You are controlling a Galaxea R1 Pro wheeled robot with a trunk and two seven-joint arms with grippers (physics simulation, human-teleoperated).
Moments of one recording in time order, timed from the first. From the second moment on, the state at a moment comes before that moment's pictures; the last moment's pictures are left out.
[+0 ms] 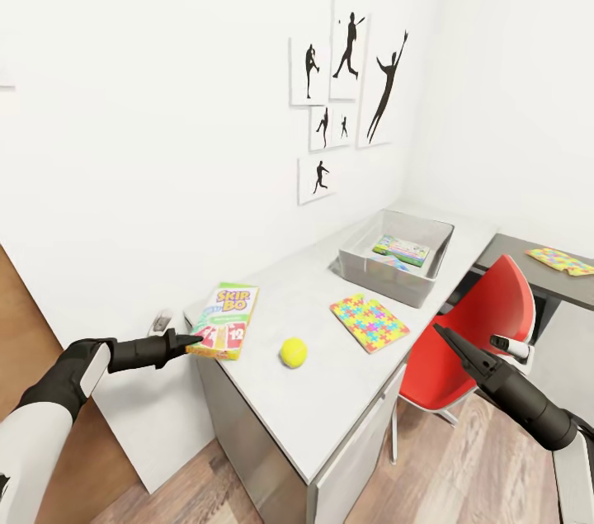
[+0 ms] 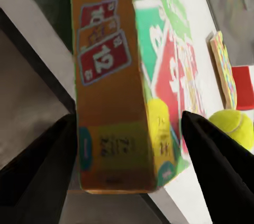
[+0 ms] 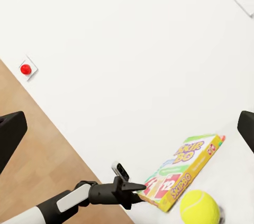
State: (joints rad) left arm -0.80 0.28 0.22 -0.57 0.19 0.89 -0.95; right arm -0.27 0.00 -0.63 -1.52 -0.47 0.77 1.31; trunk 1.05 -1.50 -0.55
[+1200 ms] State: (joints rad) left arm -0.80 0.28 0.32 -0.57 0.19 0.91 -0.96; right arm -0.27 0.00 -0.63 -1.52 -0.47 0.77 1.30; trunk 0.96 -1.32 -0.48
